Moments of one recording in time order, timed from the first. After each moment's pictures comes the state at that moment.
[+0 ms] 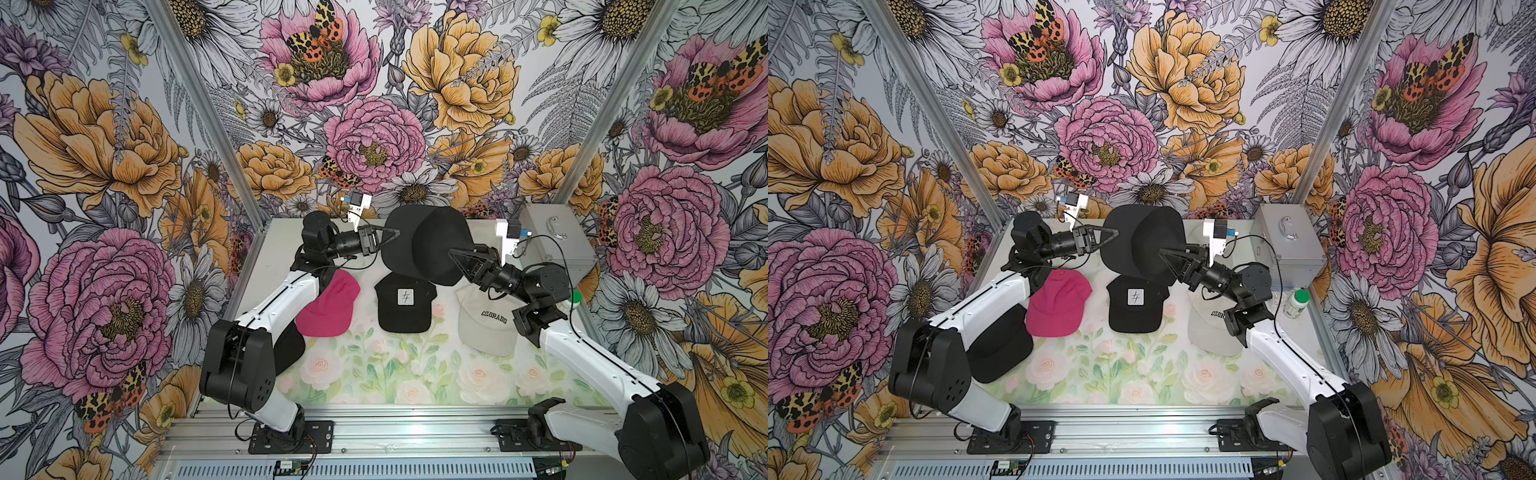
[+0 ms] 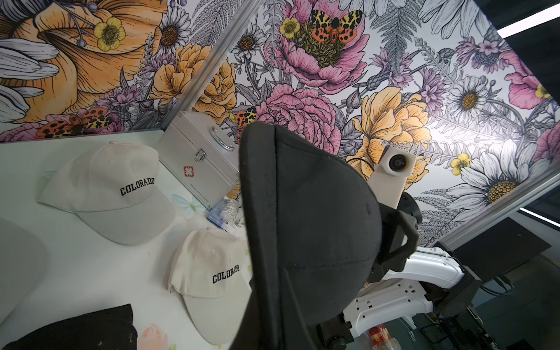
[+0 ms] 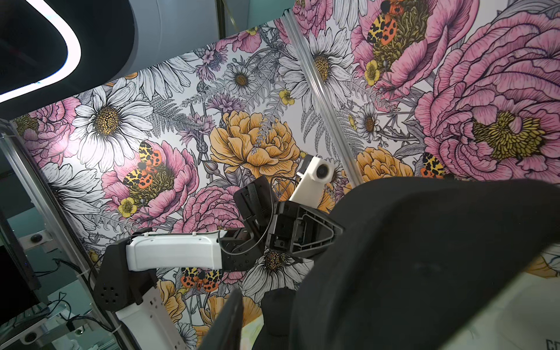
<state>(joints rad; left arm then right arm) -0.29 1.56 1.17 0.43 1.02 -0.81 0.34 1.17 0.74 0.88 -0.81 0.80</state>
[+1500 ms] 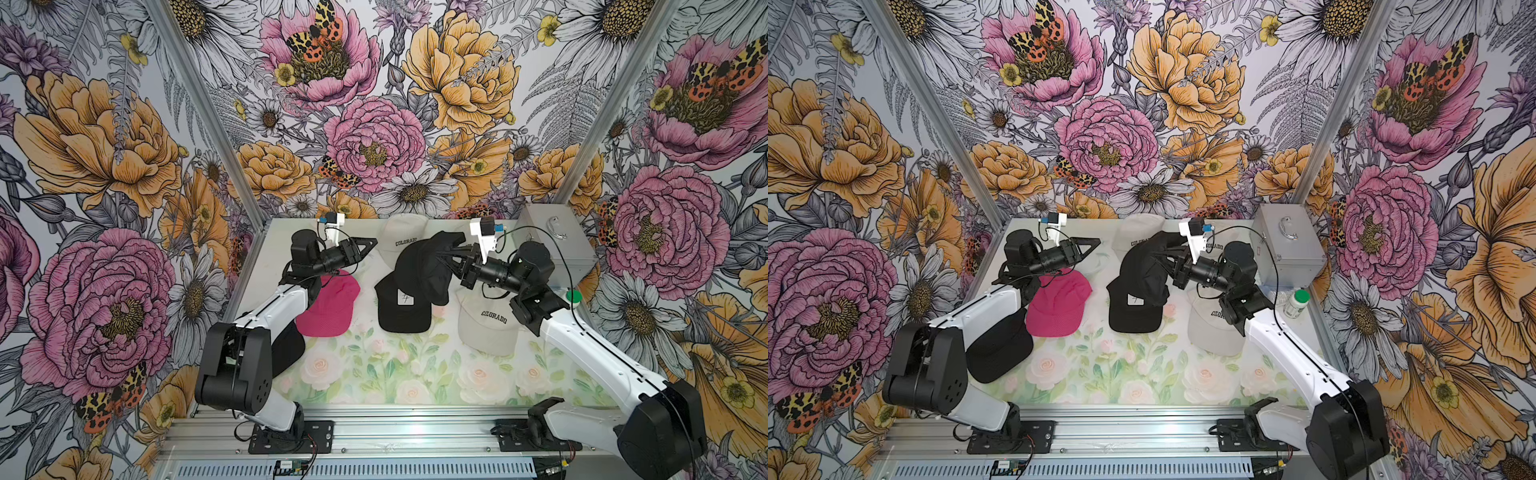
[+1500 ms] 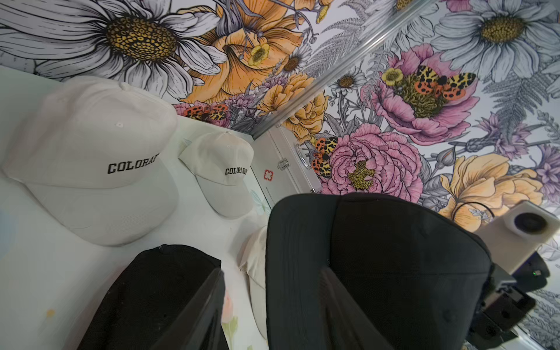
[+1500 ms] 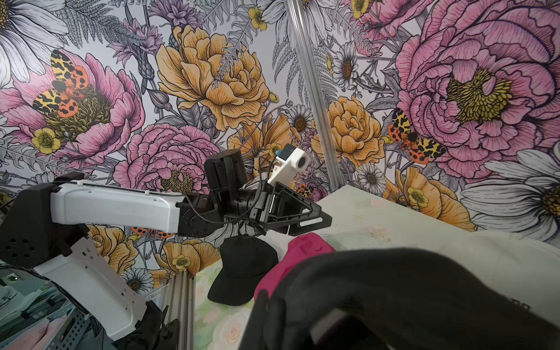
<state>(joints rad) -0.16 1.51 0.94 0.38 0.80 -0.79 0.38 1.20 0.95 0.25 -0.81 0.30</state>
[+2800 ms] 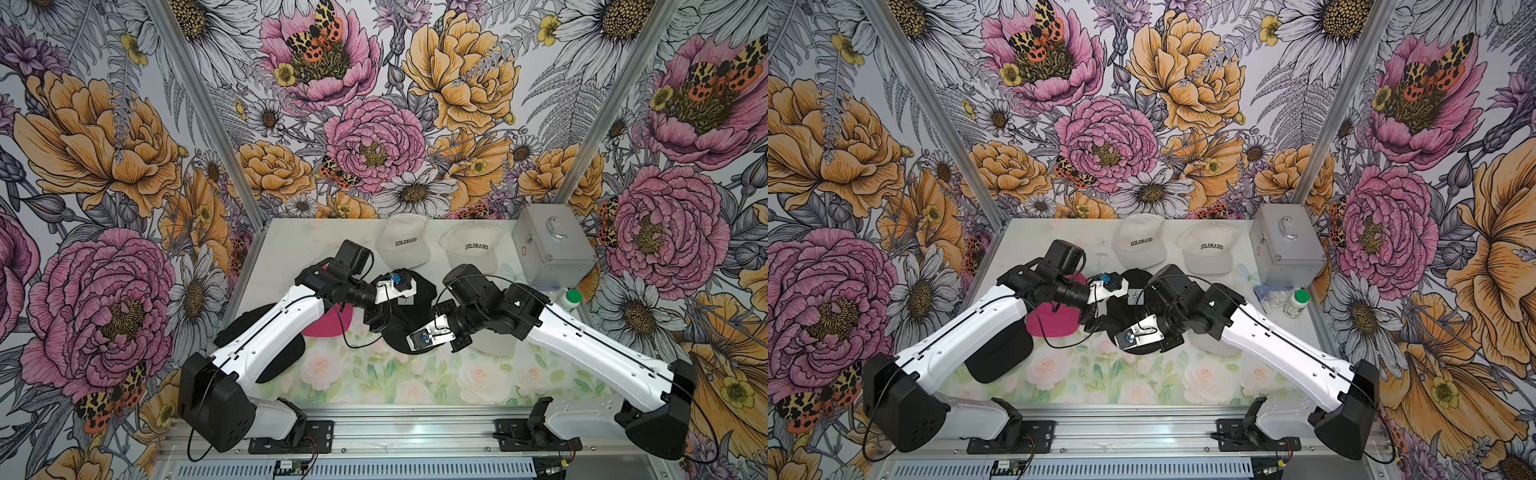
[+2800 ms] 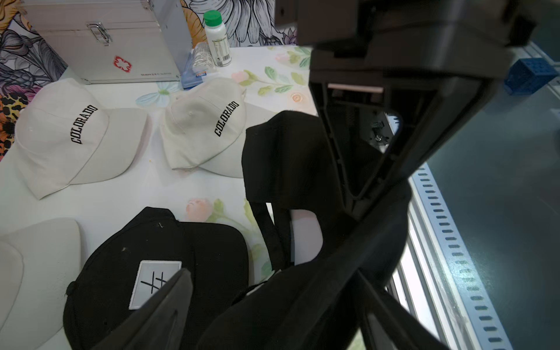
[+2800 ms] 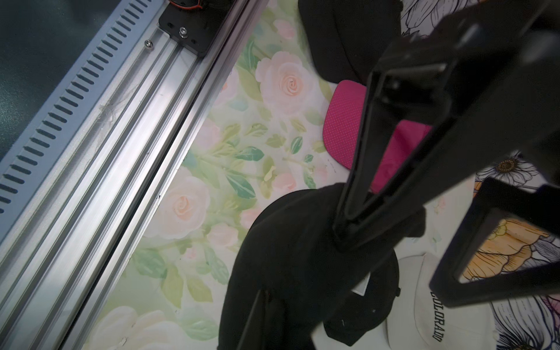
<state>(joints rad) -0.56 1.40 1.25 -0.86 0.78 0.81 0.86 1.29 1.28 -0.97 -0.34 -1.13</state>
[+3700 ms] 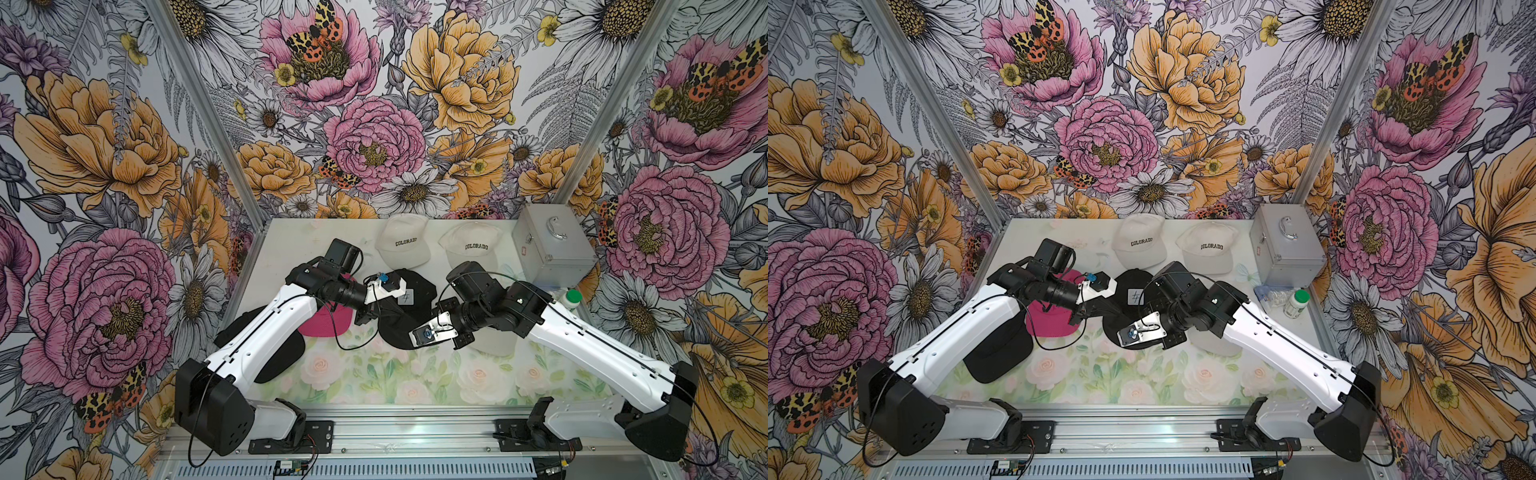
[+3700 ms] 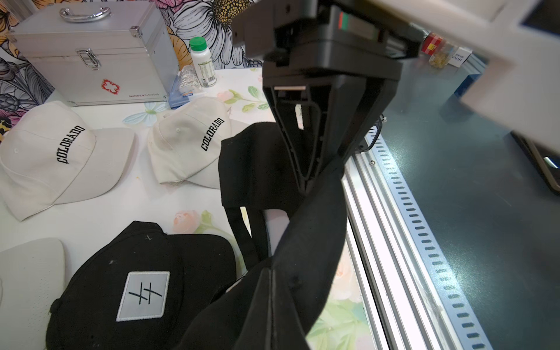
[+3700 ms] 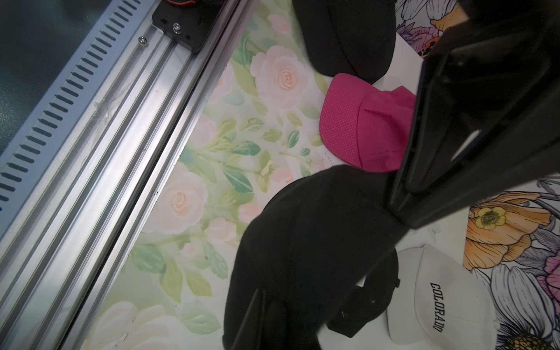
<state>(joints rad) -0.48 1.35 1.23 -0.92 0.94 0.90 0.82 1.28 1.28 -0.98 -0.37 -1.12</state>
